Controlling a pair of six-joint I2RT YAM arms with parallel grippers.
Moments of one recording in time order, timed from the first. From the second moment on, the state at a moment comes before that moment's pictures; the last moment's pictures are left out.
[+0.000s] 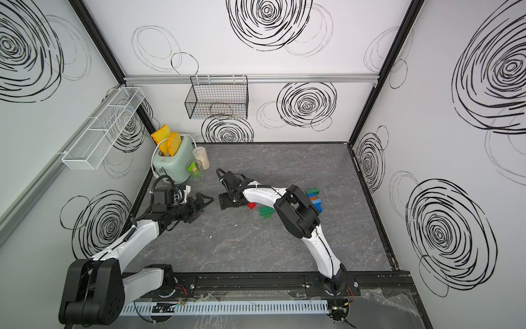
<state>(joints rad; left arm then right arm) 0.03 1.17 0.51 -0.16 0.69 -0.72 0.89 2.24 1.69 -0.51 -0.08 0.60</state>
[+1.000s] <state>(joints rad) 0.04 1.17 0.50 -0.16 0.69 -0.72 0.93 2.28 1.75 -0.57 0.10 0.64</state>
